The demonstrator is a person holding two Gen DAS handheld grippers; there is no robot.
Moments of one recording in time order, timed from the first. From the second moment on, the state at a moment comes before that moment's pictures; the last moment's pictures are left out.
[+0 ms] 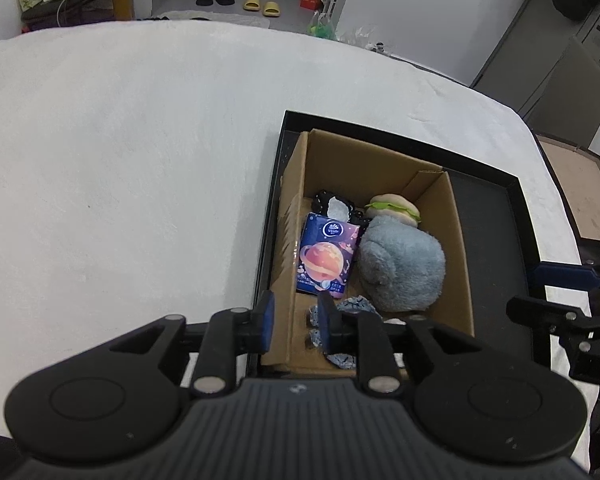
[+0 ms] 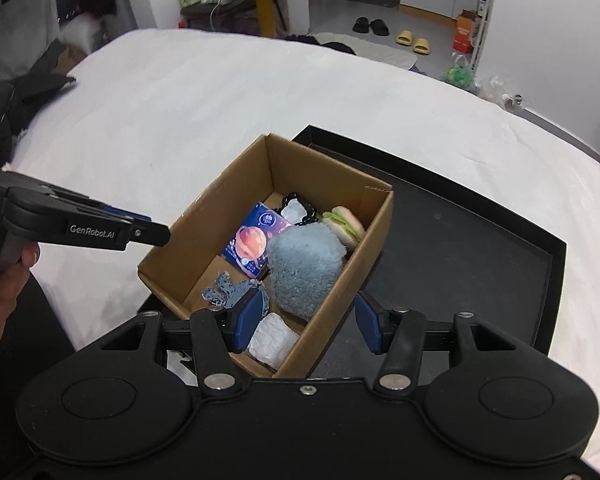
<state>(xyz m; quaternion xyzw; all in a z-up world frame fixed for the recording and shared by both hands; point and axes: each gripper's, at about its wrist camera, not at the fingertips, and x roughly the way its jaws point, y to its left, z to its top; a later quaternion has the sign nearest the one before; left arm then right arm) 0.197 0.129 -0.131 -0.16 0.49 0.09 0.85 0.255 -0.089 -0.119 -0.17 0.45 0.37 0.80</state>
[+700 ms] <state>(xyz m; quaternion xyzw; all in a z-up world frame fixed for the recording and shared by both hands) 0.137 0.068 -0.054 -0.07 0.46 0.06 0.88 0.215 -0.178 -0.076 -0.08 0.41 0.32 0.85</state>
